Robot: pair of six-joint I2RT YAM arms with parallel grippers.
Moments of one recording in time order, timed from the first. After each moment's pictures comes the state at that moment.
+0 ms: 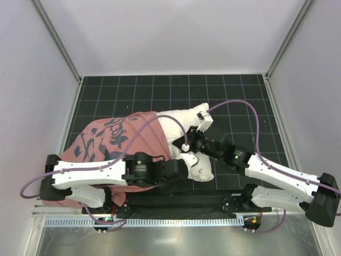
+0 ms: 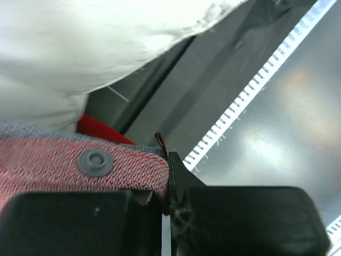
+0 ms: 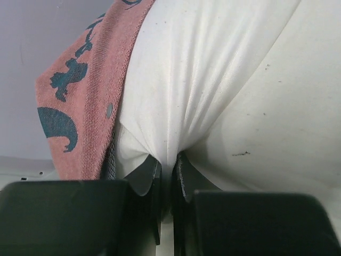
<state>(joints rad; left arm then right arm) -1.50 1.36 1.28 -0.98 -0.18 -0.57 0.96 1.03 0.74 -0.03 0.08 0.83</state>
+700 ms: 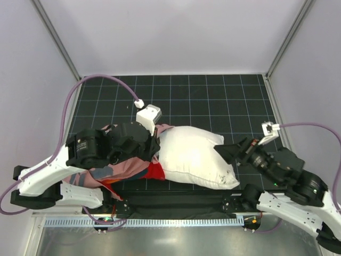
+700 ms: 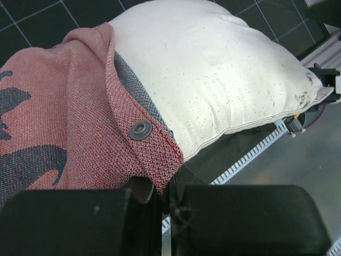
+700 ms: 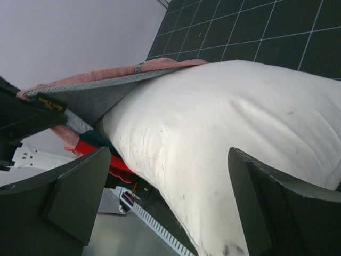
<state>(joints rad) -1.32 1.17 1.67 -1.19 -0.42 -0.60 0.96 0.42 0.89 -0.65 0.29 0.83</state>
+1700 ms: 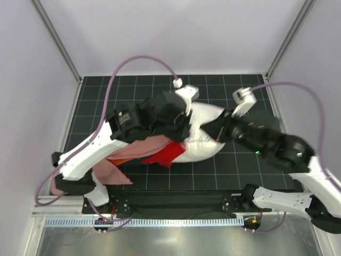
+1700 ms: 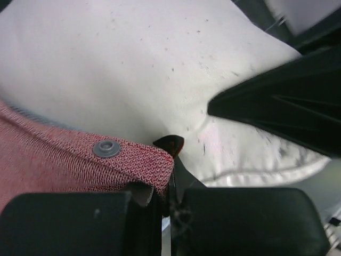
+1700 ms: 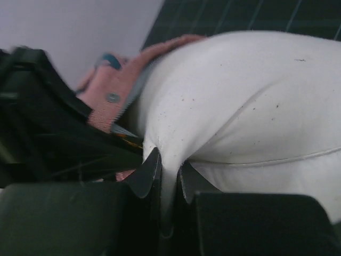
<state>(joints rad) -1.20 1.56 2.07 -1.25 -0.20 -0.52 0.96 0.88 1.31 -0.80 0.20 0.73</state>
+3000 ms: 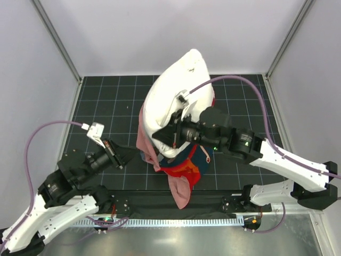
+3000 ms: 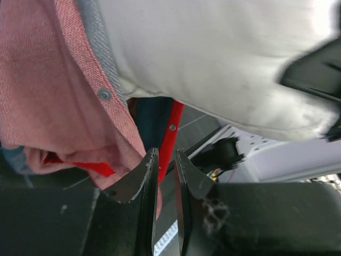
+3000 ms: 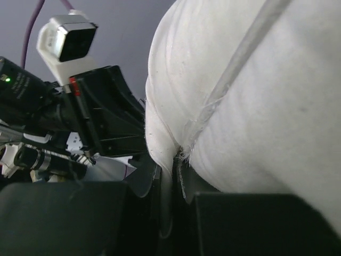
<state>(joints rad) -0.86 0.43 0.90 -0.56 -0.04 -0.73 1.15 1.19 1.44 -0.41 0.05 0.58</state>
